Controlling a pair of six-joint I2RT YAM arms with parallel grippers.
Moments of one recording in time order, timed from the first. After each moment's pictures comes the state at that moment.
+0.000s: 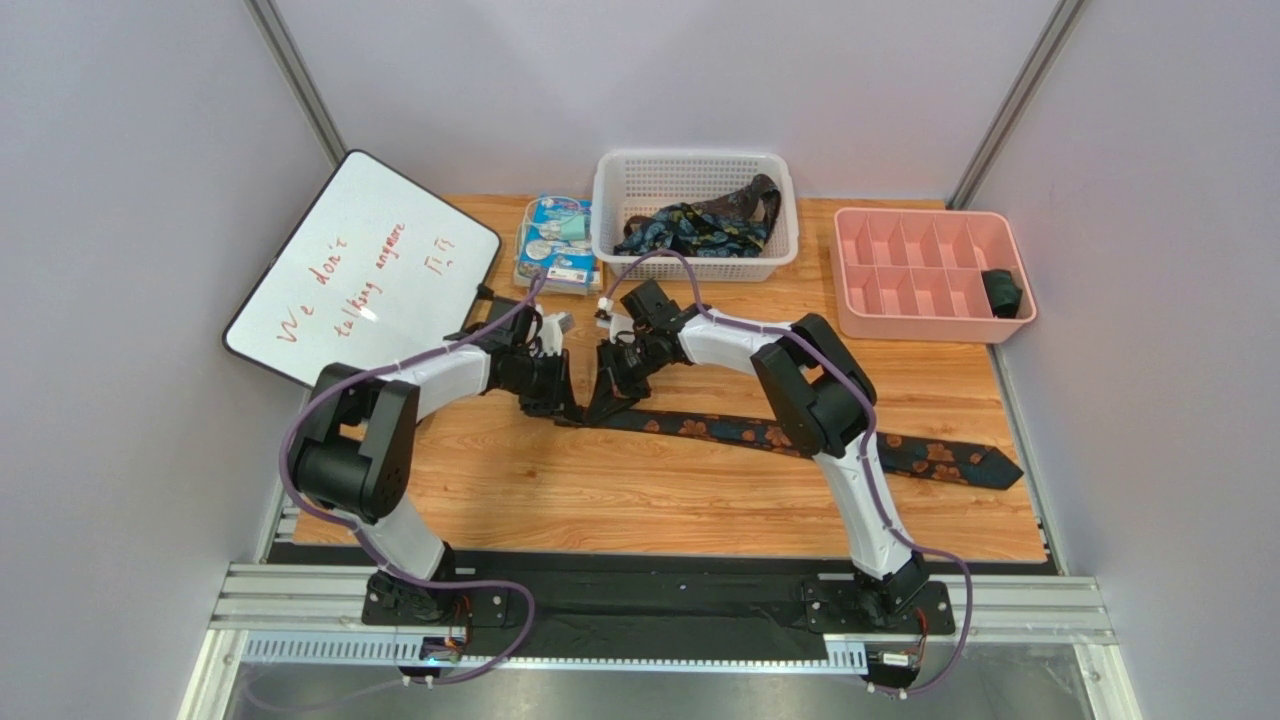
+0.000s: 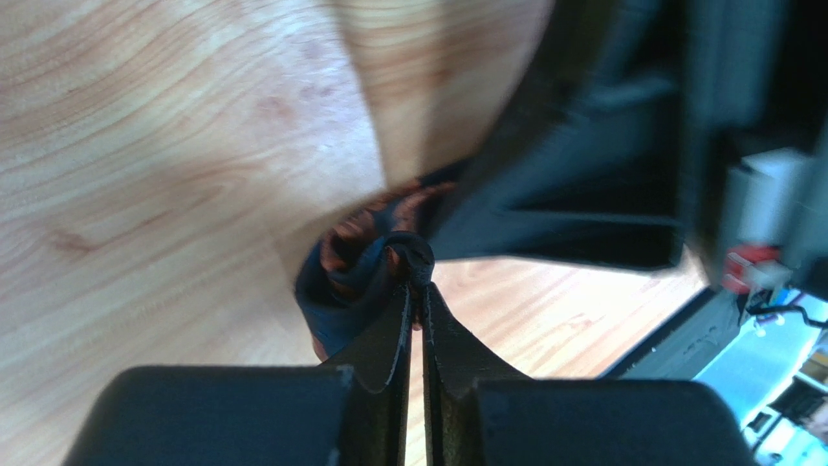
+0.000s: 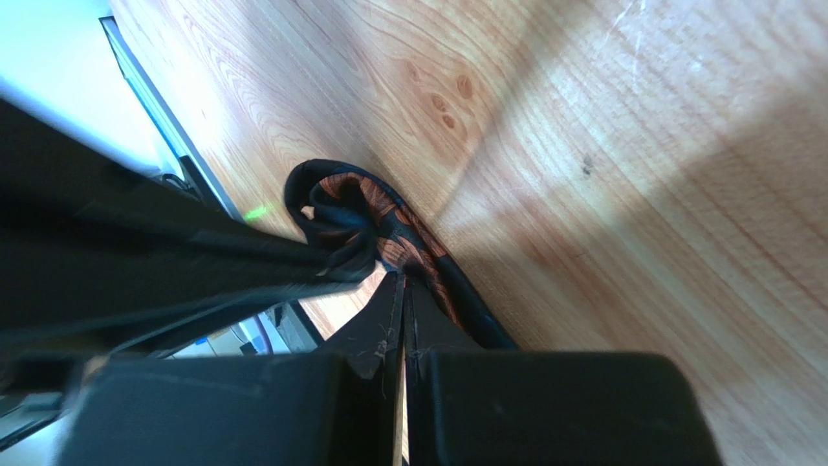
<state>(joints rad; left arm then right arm) -0.30 1.64 0.88 -0.35 0.51 -0.25 0.68 2.28 1.59 -0.36 -0.74 0.56</state>
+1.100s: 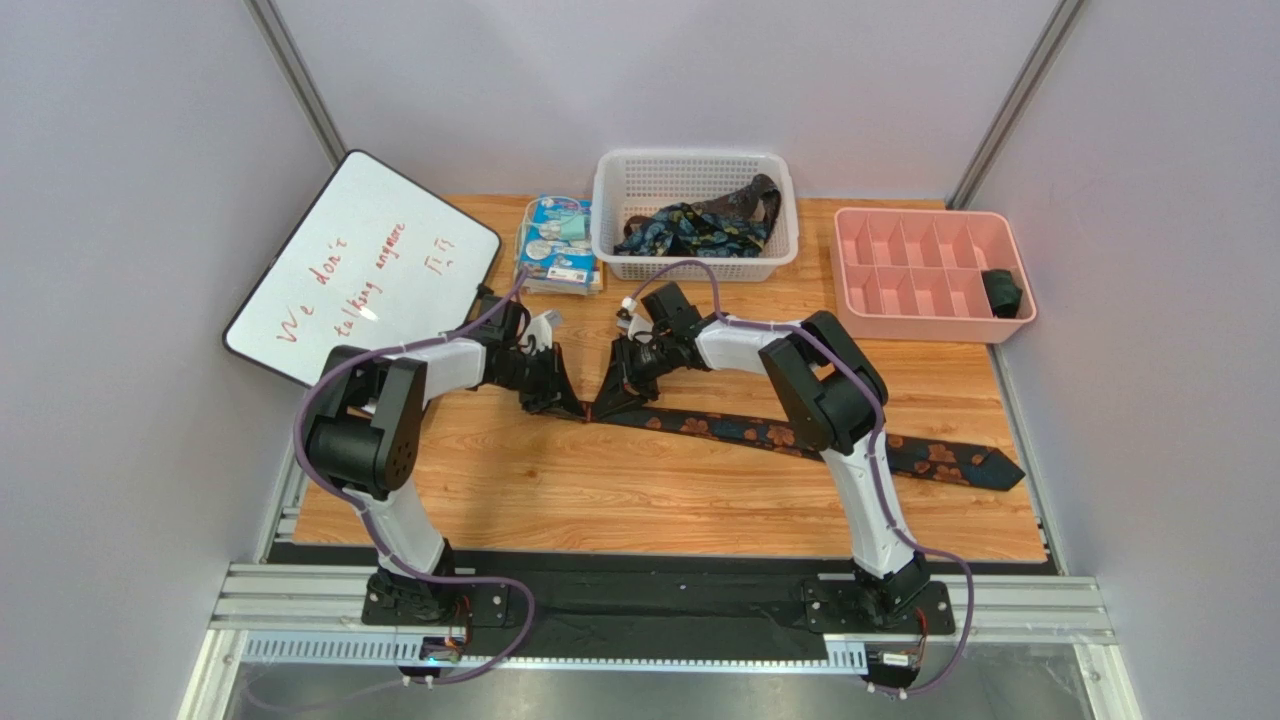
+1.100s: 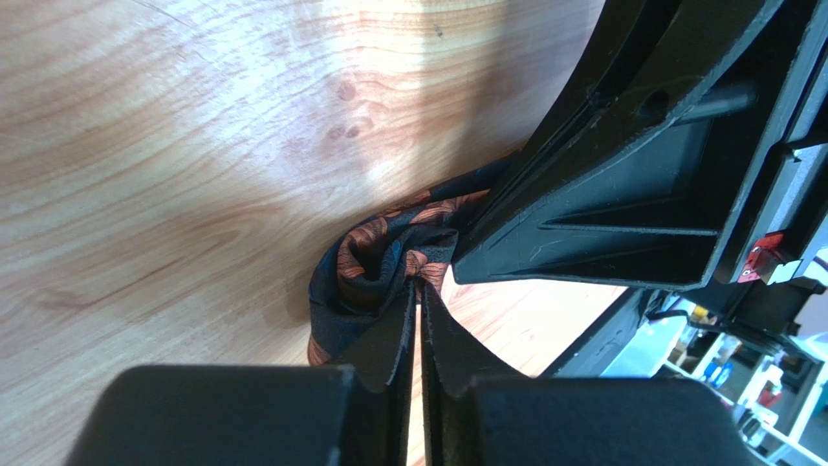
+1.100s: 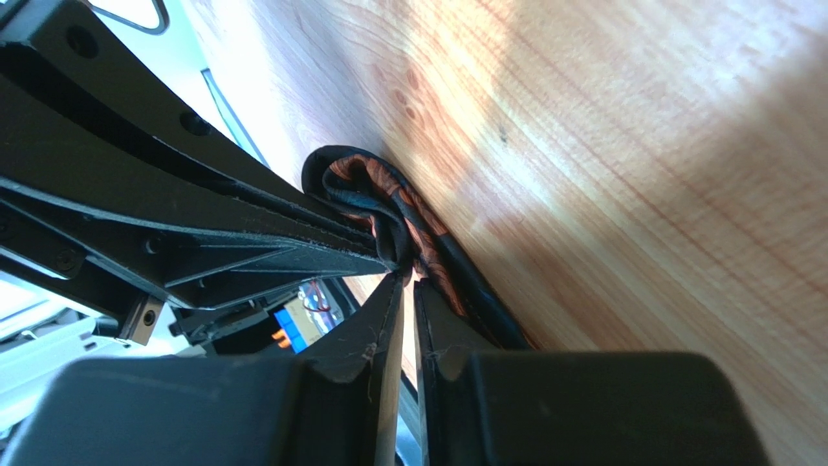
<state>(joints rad) -0.23 1.75 0.90 -0.28 0.66 -0.37 0.63 2.25 1.46 -0.17 -0.83 0.79</state>
